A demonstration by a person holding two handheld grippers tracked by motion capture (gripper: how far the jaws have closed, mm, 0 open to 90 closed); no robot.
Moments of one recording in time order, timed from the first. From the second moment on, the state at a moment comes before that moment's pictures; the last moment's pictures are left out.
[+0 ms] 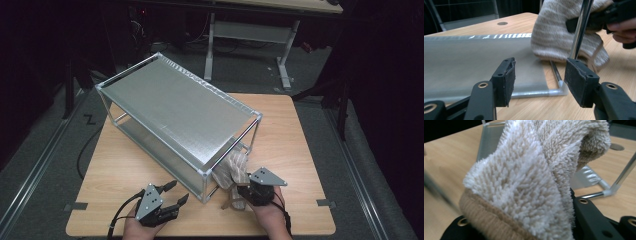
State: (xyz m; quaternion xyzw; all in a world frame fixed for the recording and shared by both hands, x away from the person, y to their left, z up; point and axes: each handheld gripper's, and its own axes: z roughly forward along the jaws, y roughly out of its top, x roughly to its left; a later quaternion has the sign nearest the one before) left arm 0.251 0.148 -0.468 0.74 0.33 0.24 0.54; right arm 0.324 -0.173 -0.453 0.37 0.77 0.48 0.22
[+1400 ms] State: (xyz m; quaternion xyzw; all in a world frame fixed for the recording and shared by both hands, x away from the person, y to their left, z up) left arm 0.233 0.095 -0.459 0.76 0.25 0.21 0.56; right arm 0.336 -0.143 -0.491 0.38 0.82 0.37 0.19
